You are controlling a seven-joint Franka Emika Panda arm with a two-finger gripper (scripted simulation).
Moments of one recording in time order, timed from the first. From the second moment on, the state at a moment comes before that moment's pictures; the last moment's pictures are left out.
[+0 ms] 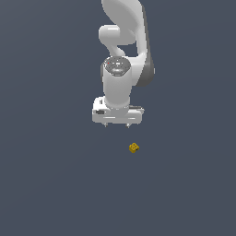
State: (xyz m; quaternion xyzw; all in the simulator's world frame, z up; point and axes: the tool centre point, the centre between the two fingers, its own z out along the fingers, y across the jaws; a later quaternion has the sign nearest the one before) arm -0.009 -0.005 0.162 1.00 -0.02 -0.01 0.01
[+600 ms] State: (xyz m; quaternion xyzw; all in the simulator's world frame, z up) arm -0.009 -0.004 0.156 1.00 -0.04 -0.02 0.01
